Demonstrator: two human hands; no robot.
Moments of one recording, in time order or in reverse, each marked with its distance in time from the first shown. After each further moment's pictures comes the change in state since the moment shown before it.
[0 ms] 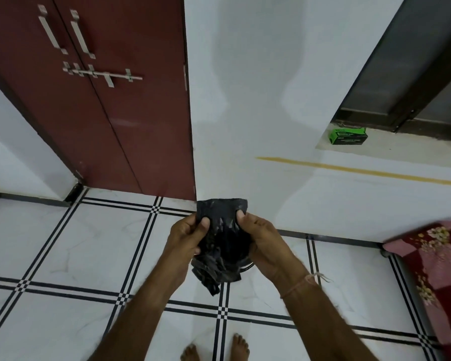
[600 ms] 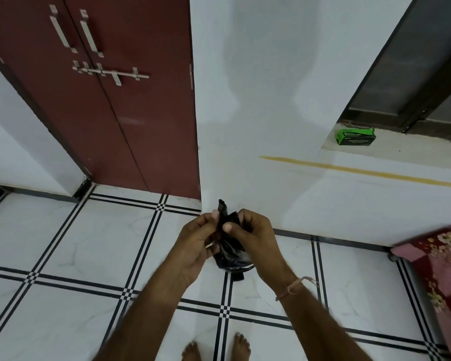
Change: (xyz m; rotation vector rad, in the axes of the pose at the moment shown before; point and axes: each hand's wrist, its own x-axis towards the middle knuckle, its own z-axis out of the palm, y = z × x) left_hand 0.005 -0.002 0.013 -0.189 0.048 -0.283; right_hand 0.013 0.021 -0.004 -0.504 0.084 -0.330
